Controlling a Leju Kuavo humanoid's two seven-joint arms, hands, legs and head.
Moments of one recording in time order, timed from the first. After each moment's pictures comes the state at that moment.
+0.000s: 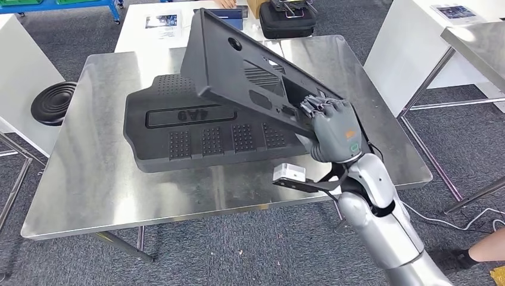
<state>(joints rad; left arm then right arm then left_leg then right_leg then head) -0.04 -0.06 -0.03 -0.18 -0.28 0.17 -0.29 -0.39 -0.24 0.44 -1.67 0.95 -0.29 -0.11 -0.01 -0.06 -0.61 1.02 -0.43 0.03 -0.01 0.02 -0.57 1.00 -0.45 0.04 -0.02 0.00</state>
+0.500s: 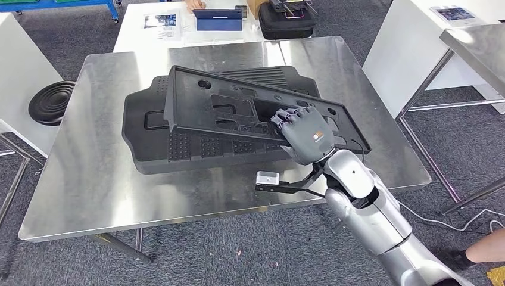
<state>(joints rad) -0.06 -0.06 -0.03 -0.18 -0.29 0.15 -0.27 -0.48 -0.26 0.58 -1.51 1.10 -0.23 -0.09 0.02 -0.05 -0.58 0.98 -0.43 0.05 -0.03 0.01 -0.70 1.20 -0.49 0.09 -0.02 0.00</state>
